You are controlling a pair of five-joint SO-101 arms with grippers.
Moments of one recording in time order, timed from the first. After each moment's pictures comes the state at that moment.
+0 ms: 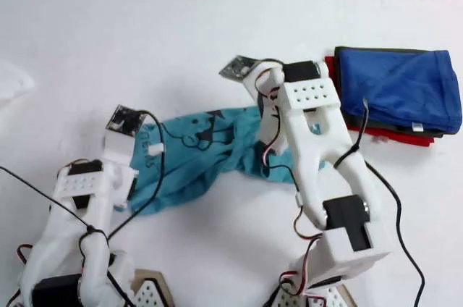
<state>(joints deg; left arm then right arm) -16.5 -27.3 67.7 45.1 -22.5 -15.9 5.6 2.3 91.3 39.7</state>
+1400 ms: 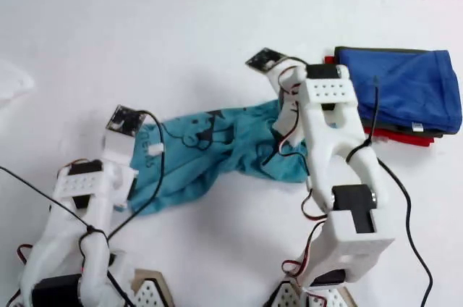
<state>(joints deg) -16.5 -27.3 67.7 45.1 -22.5 -6.9 11.2 4.3 80.4 41.5</state>
